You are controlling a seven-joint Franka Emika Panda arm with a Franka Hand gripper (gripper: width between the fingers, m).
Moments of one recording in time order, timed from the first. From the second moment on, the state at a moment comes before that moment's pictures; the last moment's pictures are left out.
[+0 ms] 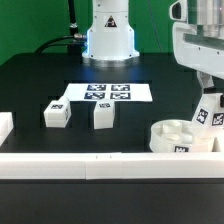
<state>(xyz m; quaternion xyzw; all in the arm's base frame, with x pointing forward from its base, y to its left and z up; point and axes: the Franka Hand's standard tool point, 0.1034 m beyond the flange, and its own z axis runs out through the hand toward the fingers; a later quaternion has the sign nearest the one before) 0.603 0.139 0.080 -0.79 0.61 0.01 0.06</state>
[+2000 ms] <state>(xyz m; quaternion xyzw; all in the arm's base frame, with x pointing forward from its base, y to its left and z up) 0.600 0.120 0.124 -0.55 0.82 0.03 0.16</state>
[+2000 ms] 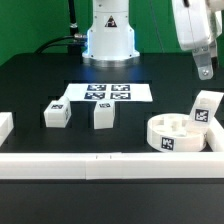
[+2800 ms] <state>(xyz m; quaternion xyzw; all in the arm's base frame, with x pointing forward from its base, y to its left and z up) 0.599 0.041 0.126 -0.68 0.72 0.03 0.14</state>
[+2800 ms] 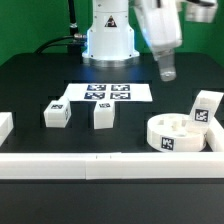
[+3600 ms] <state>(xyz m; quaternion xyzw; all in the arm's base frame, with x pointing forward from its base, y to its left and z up) 0.596 0.033 0.116 -0.83 0.55 0.02 0.11</state>
